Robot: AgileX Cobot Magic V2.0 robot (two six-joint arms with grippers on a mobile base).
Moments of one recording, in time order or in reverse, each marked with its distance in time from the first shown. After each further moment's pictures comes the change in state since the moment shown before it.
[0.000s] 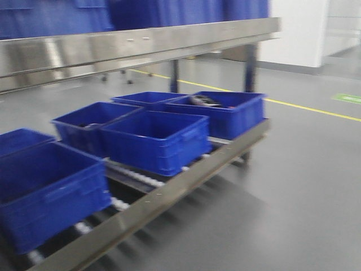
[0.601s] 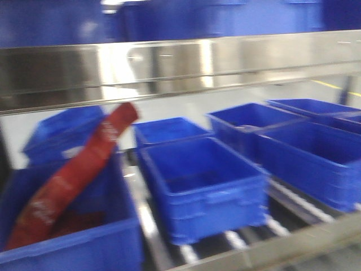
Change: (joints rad) left arm 0.000 0.000 0.000 0.000 0.000 0.000; right arm 0.000 0.000 0.000 0.002 0.000 0.000
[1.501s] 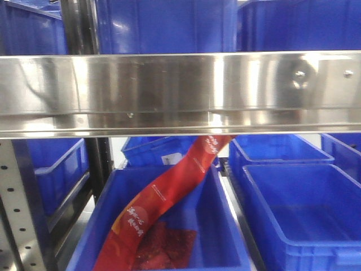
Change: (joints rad) left arm 0.000 0.000 0.000 0.005 0.004 0.002; right arm 0.000 0.000 0.000 0.004 0.000 0.000
